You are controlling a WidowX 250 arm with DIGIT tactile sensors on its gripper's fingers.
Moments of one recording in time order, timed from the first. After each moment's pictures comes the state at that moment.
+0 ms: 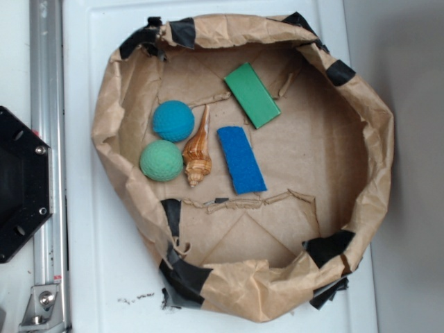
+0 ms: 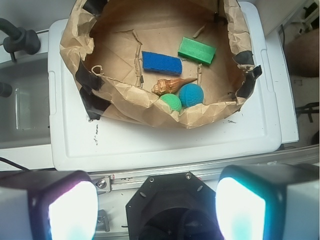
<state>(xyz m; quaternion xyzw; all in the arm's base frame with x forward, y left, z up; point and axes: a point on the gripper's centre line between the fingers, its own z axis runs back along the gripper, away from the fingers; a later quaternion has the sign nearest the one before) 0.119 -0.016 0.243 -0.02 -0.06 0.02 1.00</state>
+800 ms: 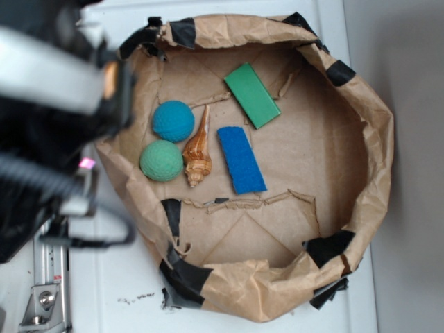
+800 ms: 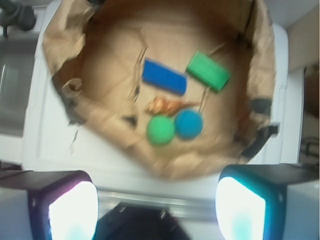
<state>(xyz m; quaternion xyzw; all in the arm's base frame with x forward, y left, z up) 0.178 0.013 0.203 0.00 -0.04 -0.09 1.00</state>
